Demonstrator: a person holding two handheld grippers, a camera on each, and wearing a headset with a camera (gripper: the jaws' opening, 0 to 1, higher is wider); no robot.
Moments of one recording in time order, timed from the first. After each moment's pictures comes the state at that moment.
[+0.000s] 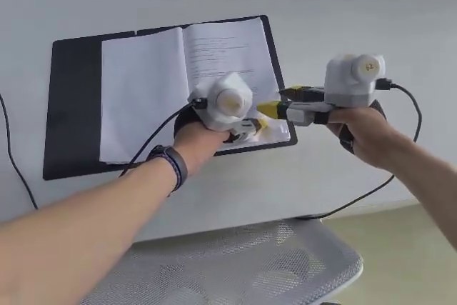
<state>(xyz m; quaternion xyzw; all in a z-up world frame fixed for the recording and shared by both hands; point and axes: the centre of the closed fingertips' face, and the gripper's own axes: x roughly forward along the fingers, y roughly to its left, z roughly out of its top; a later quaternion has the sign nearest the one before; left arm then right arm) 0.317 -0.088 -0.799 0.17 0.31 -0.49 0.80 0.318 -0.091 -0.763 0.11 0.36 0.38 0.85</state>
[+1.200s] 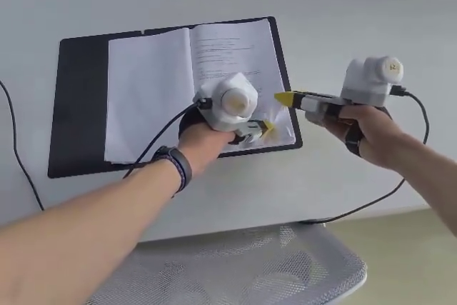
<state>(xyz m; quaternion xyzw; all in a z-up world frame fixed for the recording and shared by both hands) 0.318 -0.090 -0.798 0.15 0.32 -0.49 0.80 0.333 -0.107 -0.772 0.27 0.36 0.33 0.83</state>
